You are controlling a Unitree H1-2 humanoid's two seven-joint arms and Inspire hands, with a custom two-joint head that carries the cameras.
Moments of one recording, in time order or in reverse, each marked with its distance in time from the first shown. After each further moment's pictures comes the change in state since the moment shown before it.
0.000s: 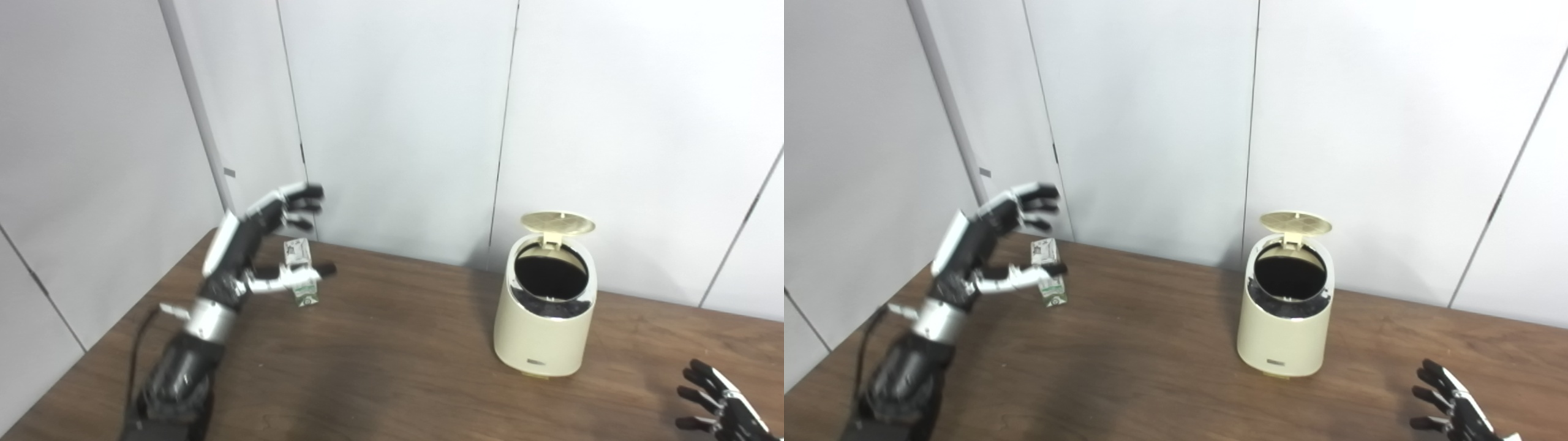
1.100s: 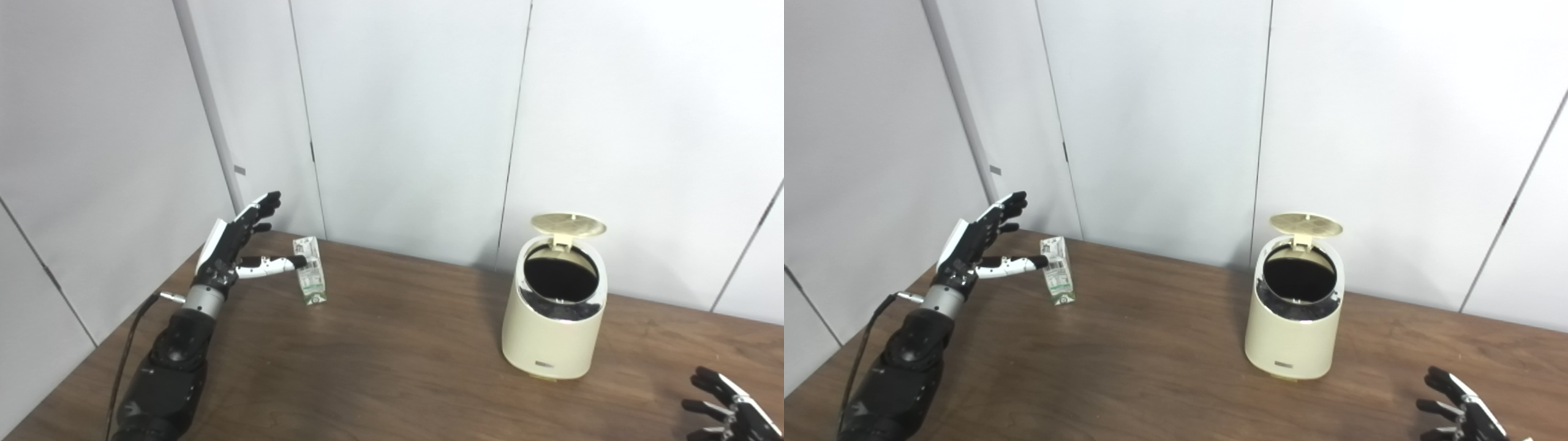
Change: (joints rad) left arm -0.163 0.084 -0.044 0.678 0.054 -0.165 0.054; right arm -0.009 -0.016 0.000 0.007 0.002 0.009 0.003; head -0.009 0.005
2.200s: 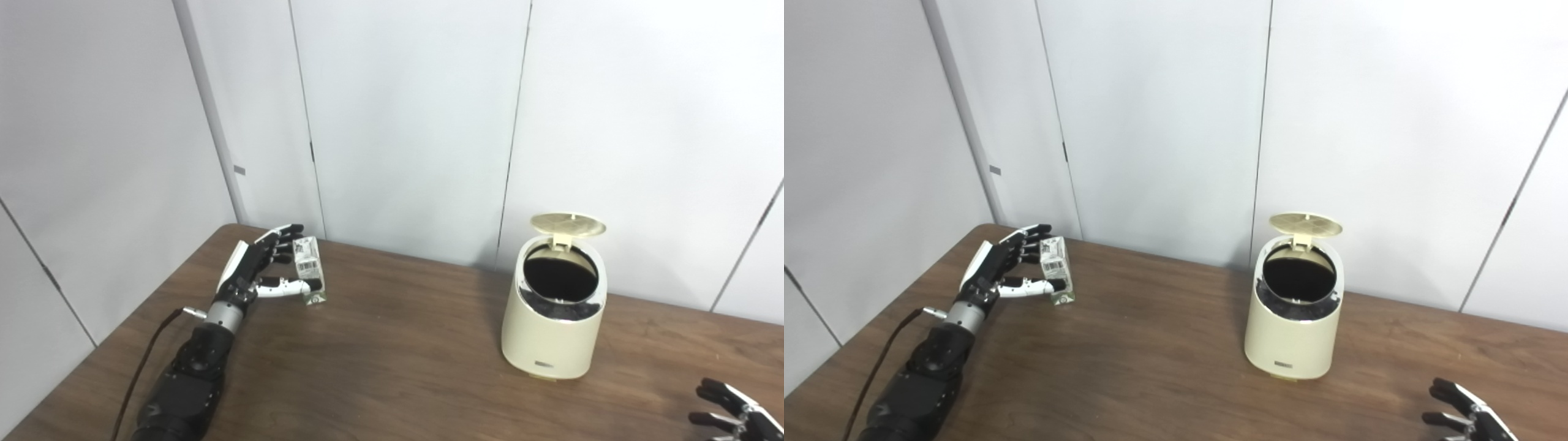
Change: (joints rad) left arm -0.019 -0.026 -0.083 0.141 -0.013 -0.027 0.037; right arm 0.020 -0.025 -0.020 -0.002 0.049 -0.001 0.026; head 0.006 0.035
